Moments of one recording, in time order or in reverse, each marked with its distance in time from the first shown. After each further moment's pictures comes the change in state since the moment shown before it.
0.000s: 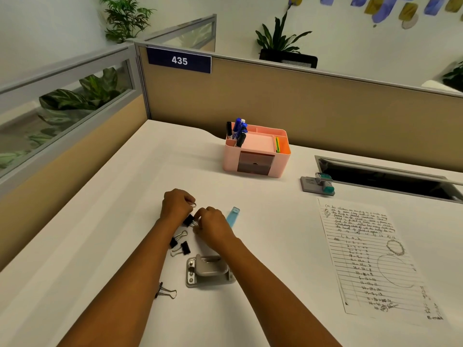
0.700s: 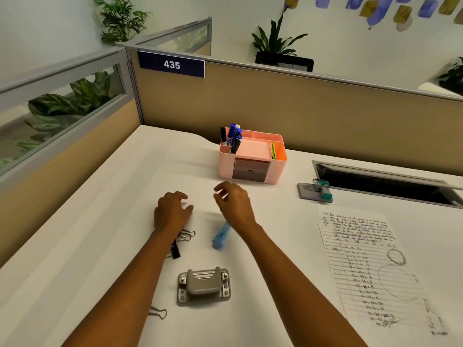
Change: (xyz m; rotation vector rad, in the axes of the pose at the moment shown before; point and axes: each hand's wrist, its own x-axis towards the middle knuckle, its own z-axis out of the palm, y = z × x) left_hand 0.007 0.002 0.012 0.140 0.099 0.073; right_hand 0.028 0.037 -0.063 0.281 0.341 0.092
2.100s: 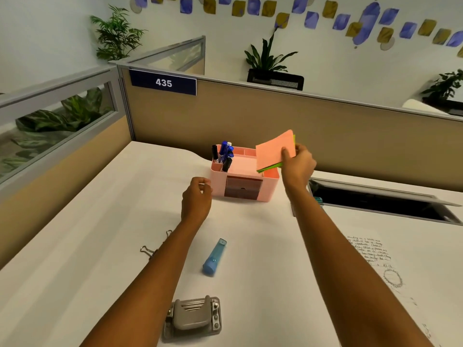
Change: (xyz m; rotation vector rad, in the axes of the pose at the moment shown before) left_hand 0.023 0.105 0.002 -0.467 -0.015 -0.061; right_hand 0.084 0.012 -0.142 0.214 0.631 0.315
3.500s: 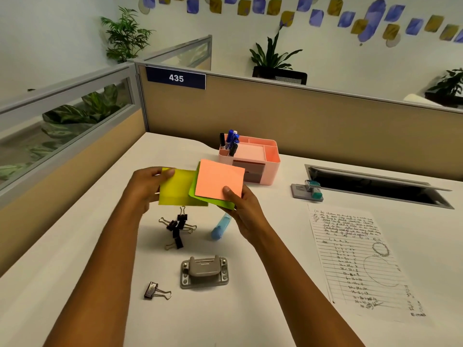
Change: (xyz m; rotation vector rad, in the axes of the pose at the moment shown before) left_hand -0.057 -0.008 -0.139 -0.312 -0.123 -0.144; right_hand -0.170 0.029 -0.003 0.667 -0.818 0.336
